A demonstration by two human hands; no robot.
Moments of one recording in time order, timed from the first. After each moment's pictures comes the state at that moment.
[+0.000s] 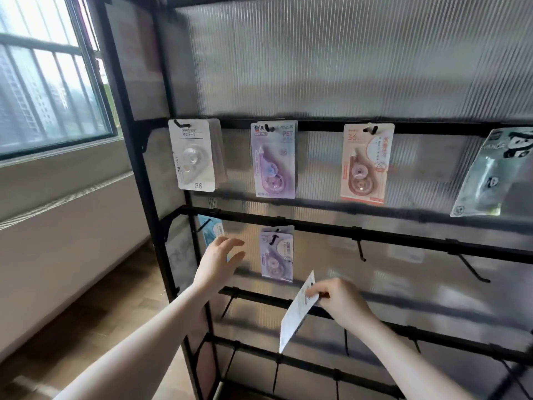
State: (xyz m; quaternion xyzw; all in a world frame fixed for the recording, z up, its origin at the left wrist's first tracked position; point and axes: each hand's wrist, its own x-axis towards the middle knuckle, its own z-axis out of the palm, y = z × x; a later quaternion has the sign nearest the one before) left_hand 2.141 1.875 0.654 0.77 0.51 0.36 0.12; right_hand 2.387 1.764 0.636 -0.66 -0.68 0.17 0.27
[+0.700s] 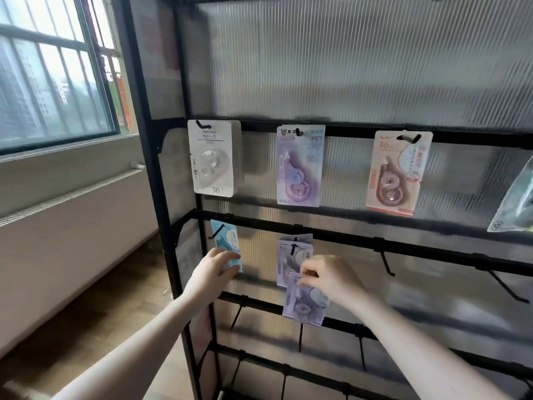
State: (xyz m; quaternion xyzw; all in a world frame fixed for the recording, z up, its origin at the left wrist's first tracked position) left_hand 2.087 1.899 0.640 0.78 0.51 0.34 0.15; right_hand 2.342 1.819 0.684 -0.59 -0.78 0.00 0.20
